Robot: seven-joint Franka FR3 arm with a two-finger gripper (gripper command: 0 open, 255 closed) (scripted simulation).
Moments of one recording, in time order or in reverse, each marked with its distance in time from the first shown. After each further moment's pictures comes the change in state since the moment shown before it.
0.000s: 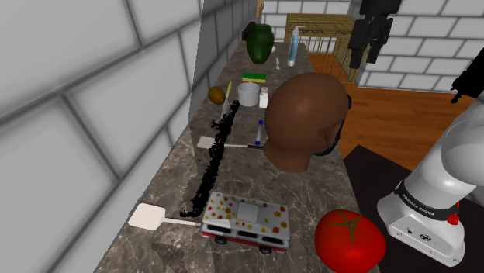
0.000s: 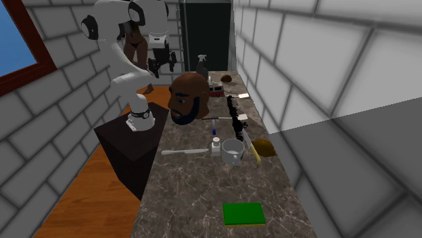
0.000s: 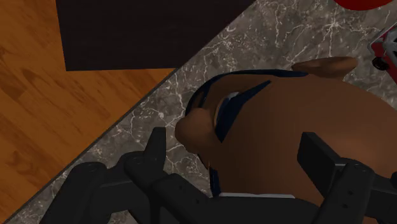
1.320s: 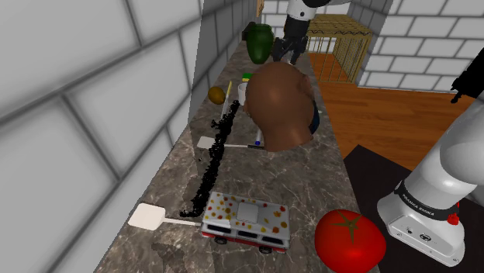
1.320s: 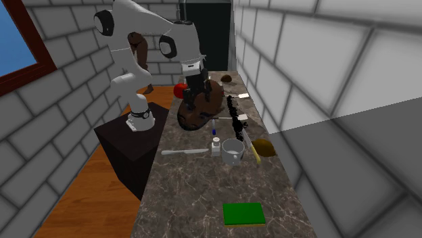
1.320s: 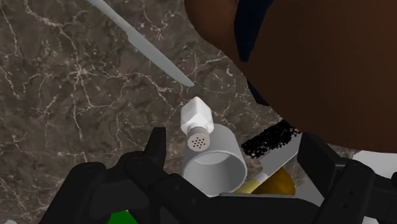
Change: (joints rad) arm -0.028 0.580 -0.004 0.204 -0.062 0.679 -0.025
